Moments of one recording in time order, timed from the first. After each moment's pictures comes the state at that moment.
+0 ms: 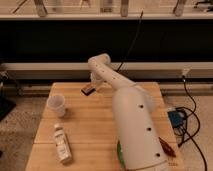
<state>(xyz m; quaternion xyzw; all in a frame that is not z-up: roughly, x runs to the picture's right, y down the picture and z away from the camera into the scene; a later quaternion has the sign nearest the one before) -0.064 -0.003 1.017 -0.24 -0.18 -0.35 0.89</state>
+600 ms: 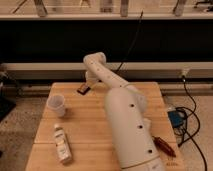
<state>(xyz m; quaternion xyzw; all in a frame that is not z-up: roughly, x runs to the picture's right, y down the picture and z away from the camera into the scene) -0.092 -0.015 1.022 -0.22 -0.20 -0.38 0.88</state>
